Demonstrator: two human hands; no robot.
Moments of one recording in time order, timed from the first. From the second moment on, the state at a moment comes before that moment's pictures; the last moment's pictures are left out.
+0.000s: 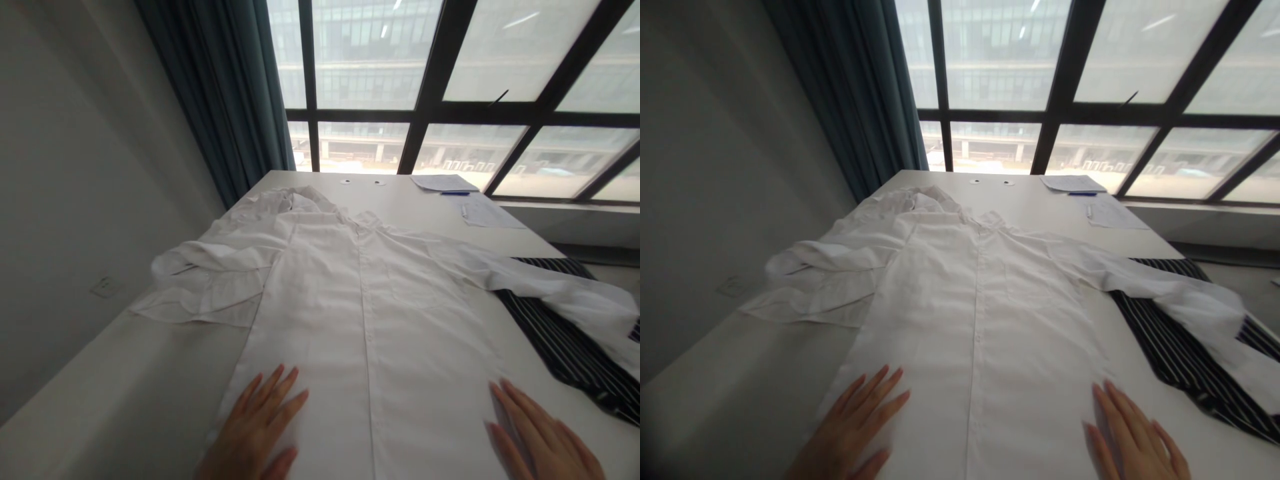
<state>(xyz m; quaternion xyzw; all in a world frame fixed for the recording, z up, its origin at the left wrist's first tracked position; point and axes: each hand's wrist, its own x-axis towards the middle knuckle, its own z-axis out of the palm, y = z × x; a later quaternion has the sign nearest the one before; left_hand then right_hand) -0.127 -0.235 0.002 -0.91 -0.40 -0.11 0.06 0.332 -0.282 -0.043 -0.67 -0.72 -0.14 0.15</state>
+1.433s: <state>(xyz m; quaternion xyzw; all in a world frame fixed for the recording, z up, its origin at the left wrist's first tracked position) -0.110 -0.080 0.007 -0.88 -0.44 -0.17 0.02 0.346 -0.082 -0.007 -0.60 -0.77 -0.14 0.14</state>
